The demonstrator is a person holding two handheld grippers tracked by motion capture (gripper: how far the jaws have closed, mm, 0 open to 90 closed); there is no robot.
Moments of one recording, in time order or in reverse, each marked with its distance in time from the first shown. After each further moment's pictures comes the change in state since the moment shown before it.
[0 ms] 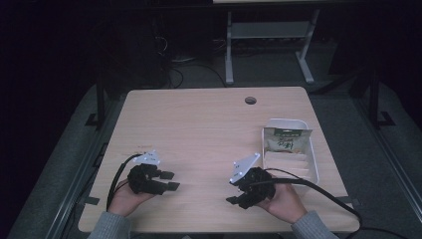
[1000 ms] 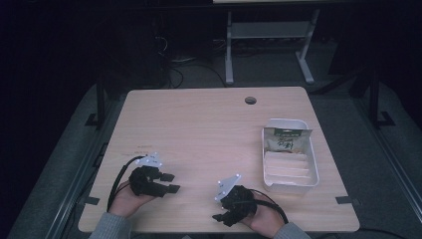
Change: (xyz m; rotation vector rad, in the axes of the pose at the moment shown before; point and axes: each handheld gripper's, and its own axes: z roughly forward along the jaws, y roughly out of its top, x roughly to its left) left arm -0.001 -0.005 0.007 0.034 0.005 0.006; right arm 0.024 -0.012 0.069 -0.009 0.038 0.006
